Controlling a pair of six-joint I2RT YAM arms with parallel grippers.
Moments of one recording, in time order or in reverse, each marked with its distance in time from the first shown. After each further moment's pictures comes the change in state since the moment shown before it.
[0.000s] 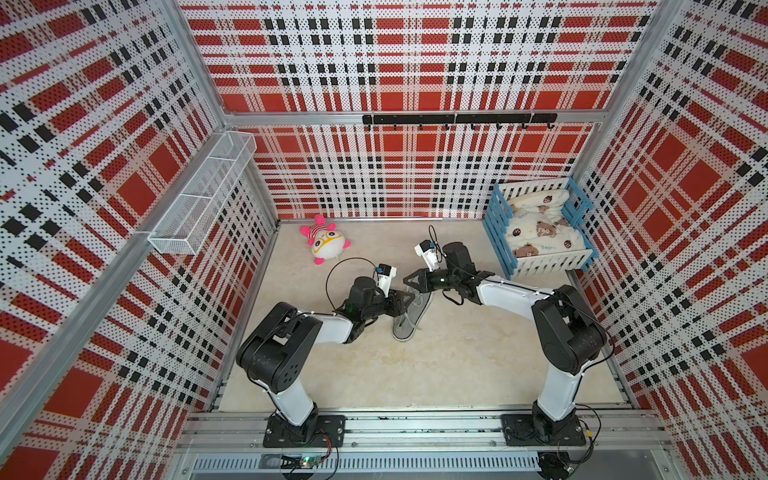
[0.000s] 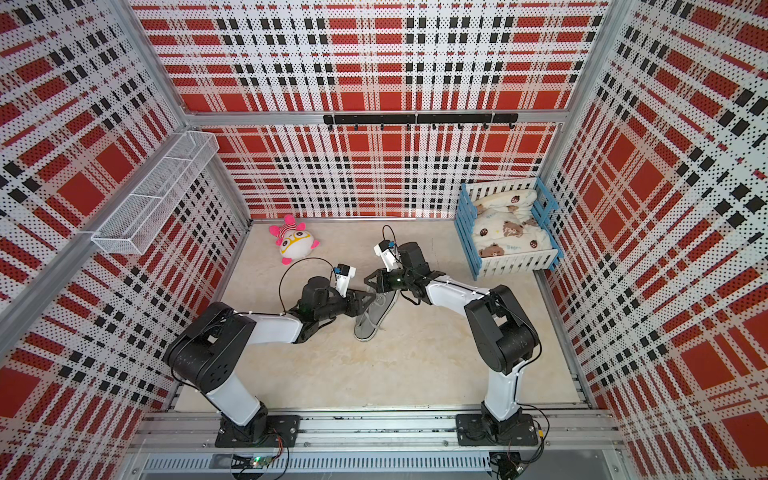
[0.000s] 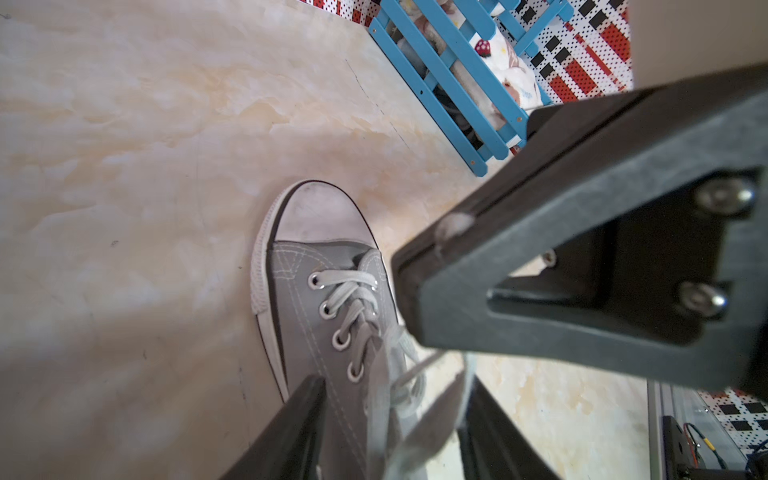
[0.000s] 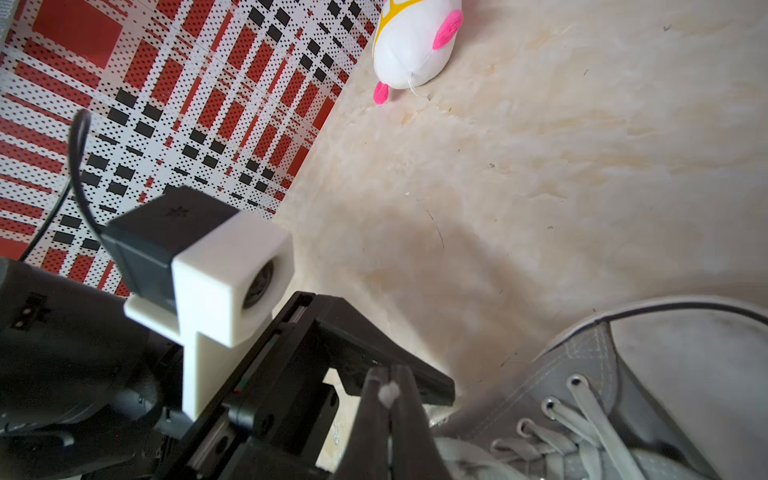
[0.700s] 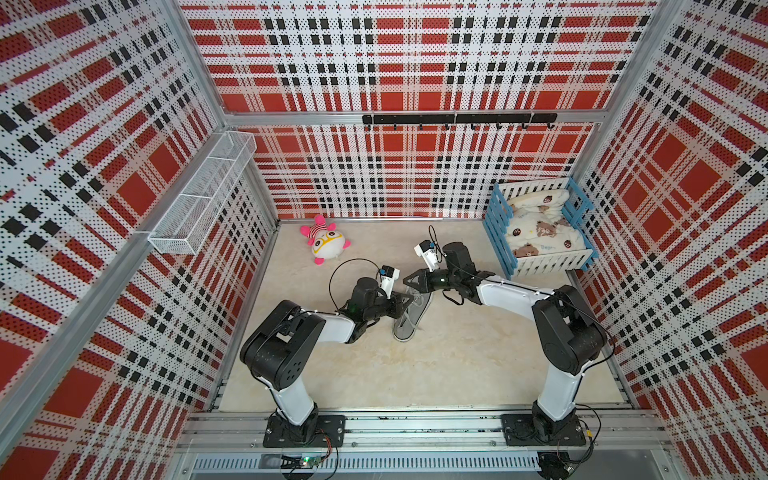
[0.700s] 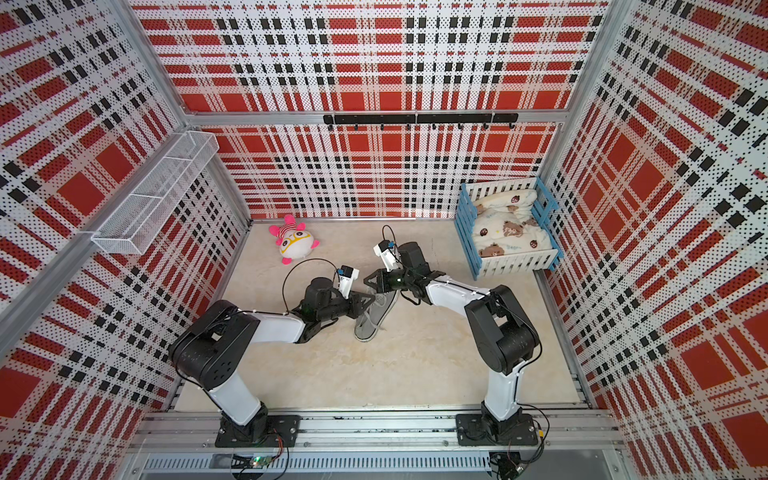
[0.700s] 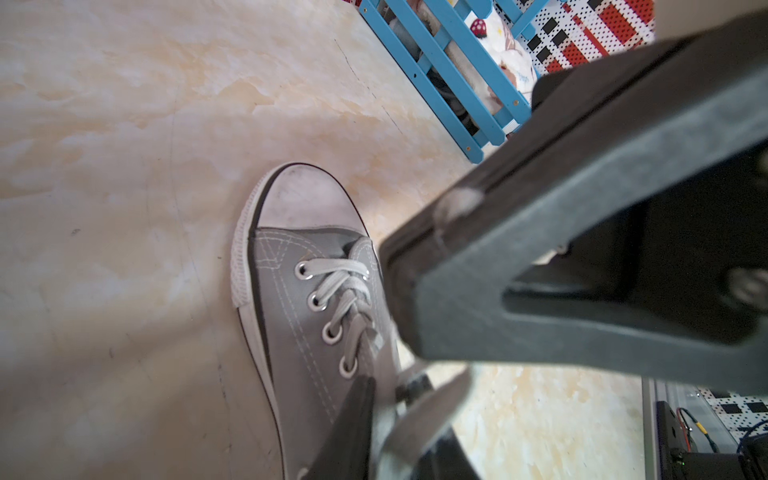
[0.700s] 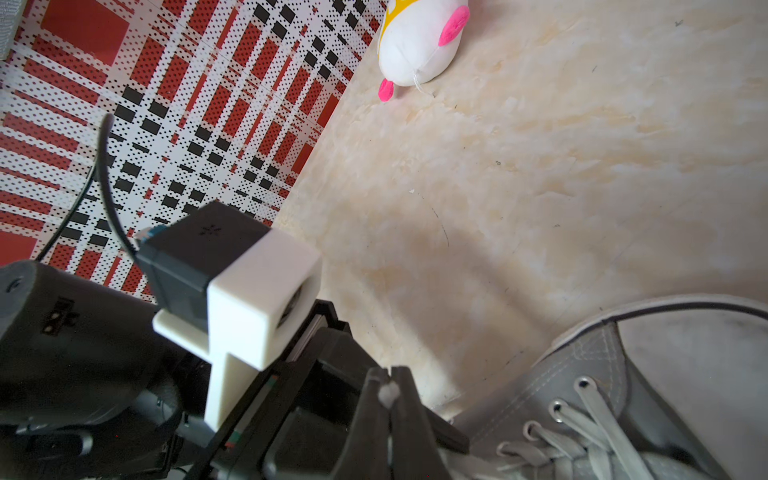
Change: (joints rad) left arm -0.012 0.023 0.008 0.000 0.015 0.003; right arm 0.000 -0.004 -0.002 -0.001 -0.015 0.000
